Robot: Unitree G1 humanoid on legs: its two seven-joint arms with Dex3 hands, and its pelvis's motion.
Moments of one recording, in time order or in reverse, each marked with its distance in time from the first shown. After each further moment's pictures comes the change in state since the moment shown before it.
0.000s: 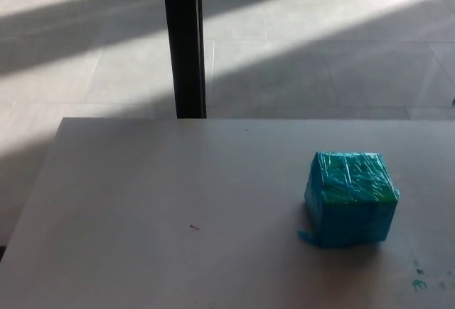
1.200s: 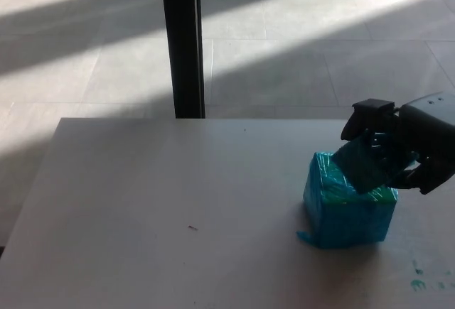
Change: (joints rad) left_arm 0.005 0.001 0.002 -0.016 0.000 0.001 -0.001; right_arm 0.172 0.104 0.025 -0.526 0.082 -0.016 0.421
